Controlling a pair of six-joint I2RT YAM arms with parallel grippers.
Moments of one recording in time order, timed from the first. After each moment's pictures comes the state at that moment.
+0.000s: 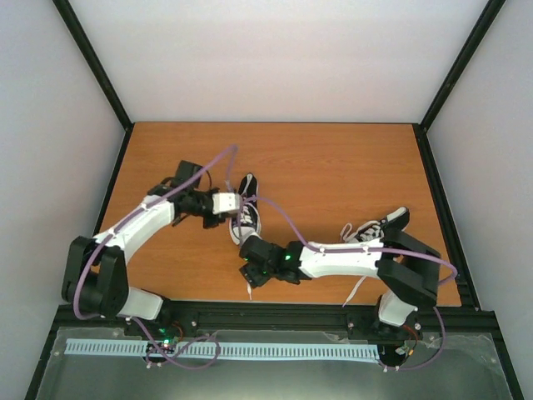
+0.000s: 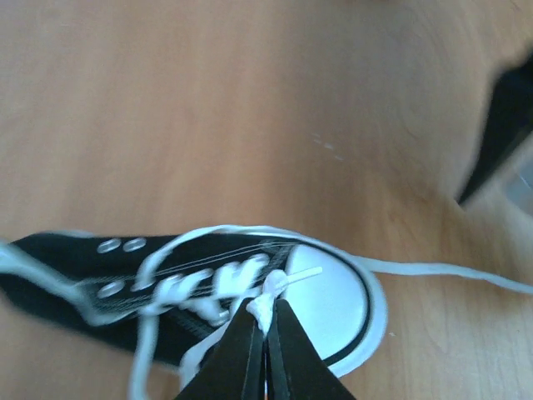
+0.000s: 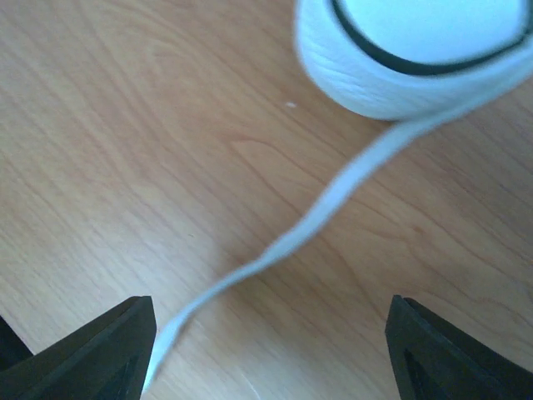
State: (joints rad) left arm -0.34 1.42 0.91 -0.55 0.65 1.08; right arm 1.21 1.62 0.92 -0.34 0.16 0.43
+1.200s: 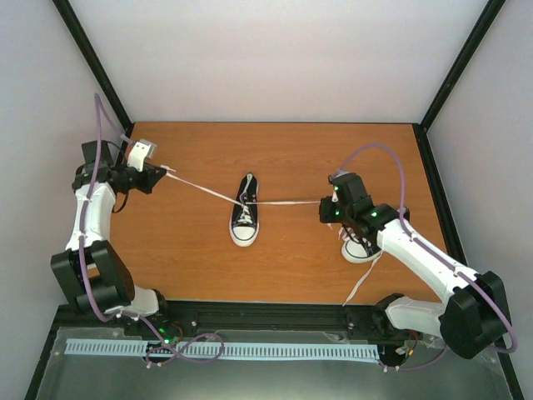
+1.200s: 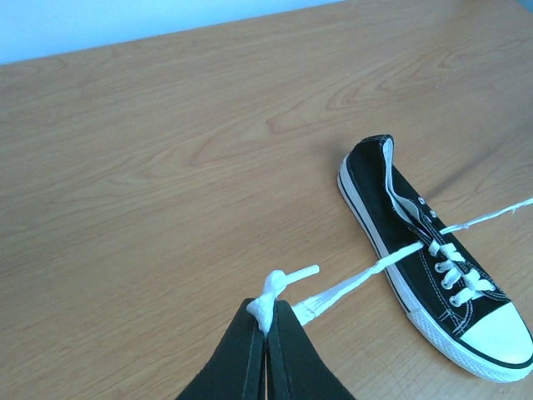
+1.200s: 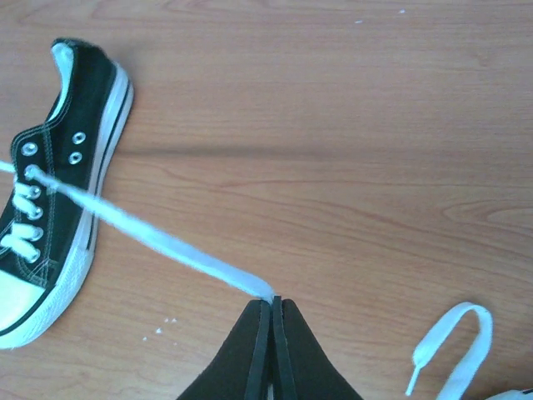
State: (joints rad) left arm 0.33 1.39 1.15 -0.65 0.75 0.50; right arm 0.55 1.18 0.83 -0.47 0.08 0.41
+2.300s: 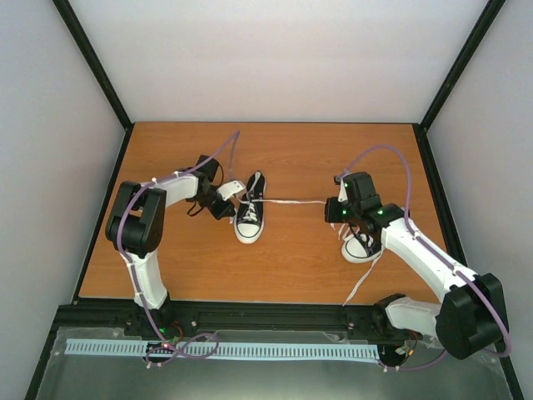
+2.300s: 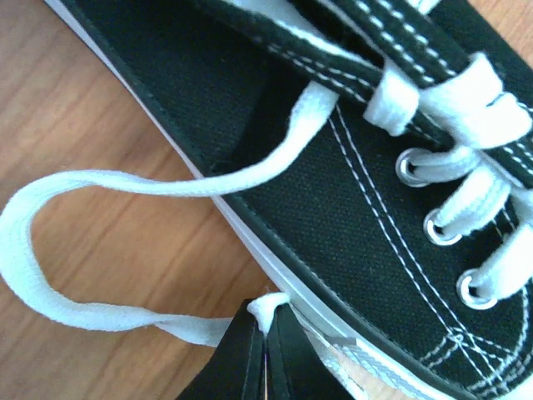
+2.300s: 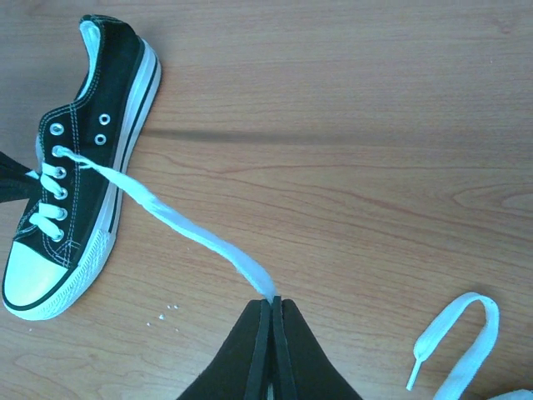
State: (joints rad) left arm -0.28 1.90 1.17 -0.59 0.44 0.55; right arm 0.40 1.19 0.81 -0.45 -0.11 0.36
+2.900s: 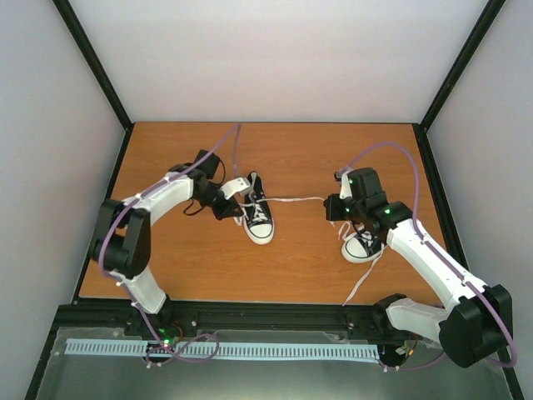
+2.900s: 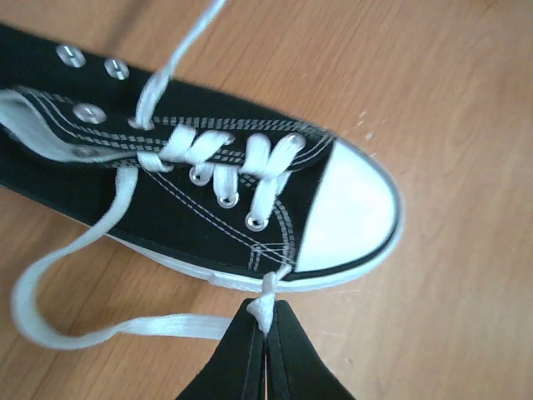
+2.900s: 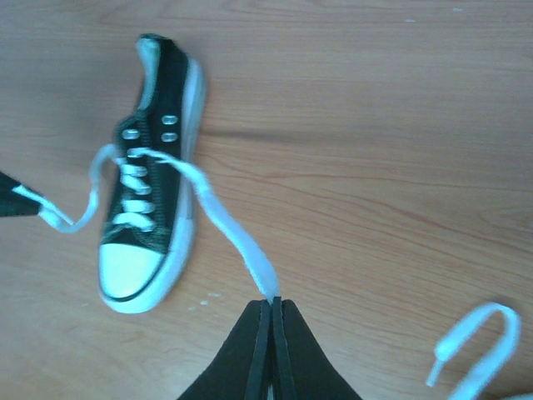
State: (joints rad) left arm -0.34 1.74 1.17 -0.73 0.58 0.58; right arm 0.40 1.13 0.86 -0.53 -0.14 0.32
